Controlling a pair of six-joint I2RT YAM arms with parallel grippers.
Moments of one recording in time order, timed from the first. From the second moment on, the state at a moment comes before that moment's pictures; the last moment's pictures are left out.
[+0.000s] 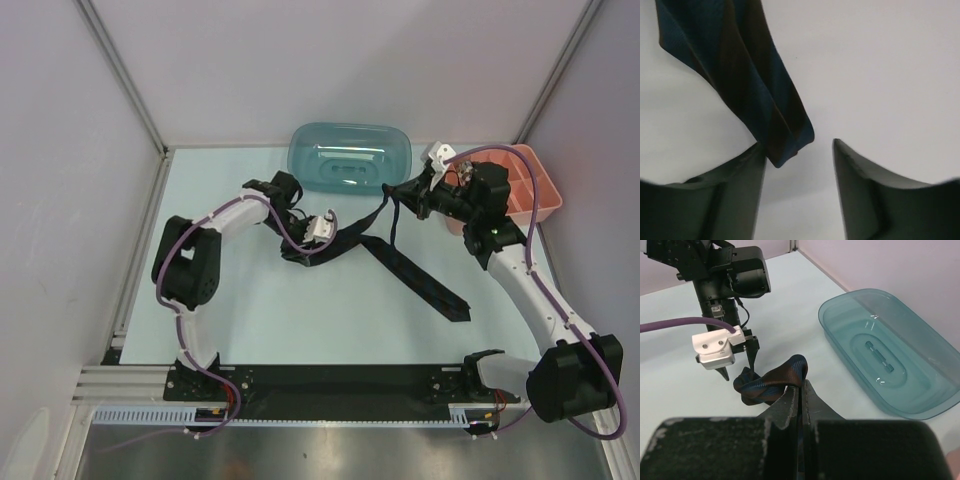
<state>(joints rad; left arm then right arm) -0.43 1.94 1.45 -0.94 0.71 1.34 0.21 1.19 1.00 0.09 -0.77 -0.16</state>
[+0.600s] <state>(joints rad) -0.44 1.61 1.32 -0.20 0.34 0.27 0.20 1.18 0.97 0.09 -0.77 -0.16</state>
